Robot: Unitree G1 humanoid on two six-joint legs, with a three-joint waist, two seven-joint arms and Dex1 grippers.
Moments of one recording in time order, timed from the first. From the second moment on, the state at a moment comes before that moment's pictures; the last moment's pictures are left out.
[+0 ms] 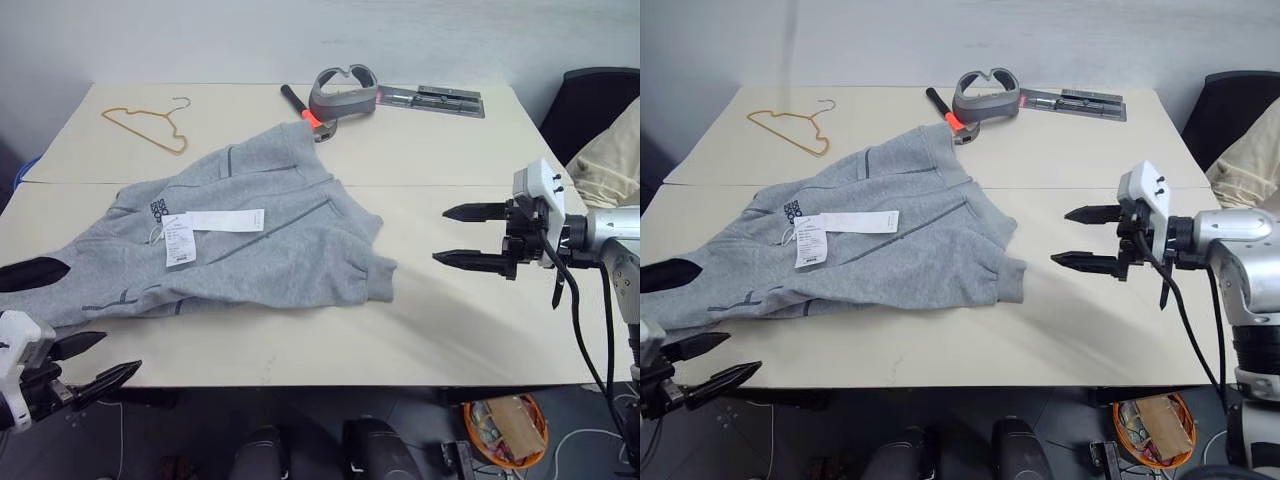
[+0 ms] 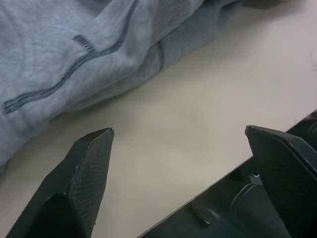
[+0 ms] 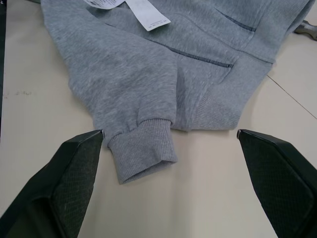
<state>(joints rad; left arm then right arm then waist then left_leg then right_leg) 0.52 0.82 0.82 -0.42 -0.59 0.64 -0.96 -0.60 -0.91 -0.07 0.02 0.49 0.57 1.27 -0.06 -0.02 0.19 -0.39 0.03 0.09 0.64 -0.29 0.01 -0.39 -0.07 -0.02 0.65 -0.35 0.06</state>
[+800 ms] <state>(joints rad) 0.29 1.04 0.56 -0.10 -0.08 0.10 -0.91 -1.03 -0.57 0.39 0.84 -0.25 -0.36 0.95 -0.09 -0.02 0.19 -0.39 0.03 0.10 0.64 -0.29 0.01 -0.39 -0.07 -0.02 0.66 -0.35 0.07</state>
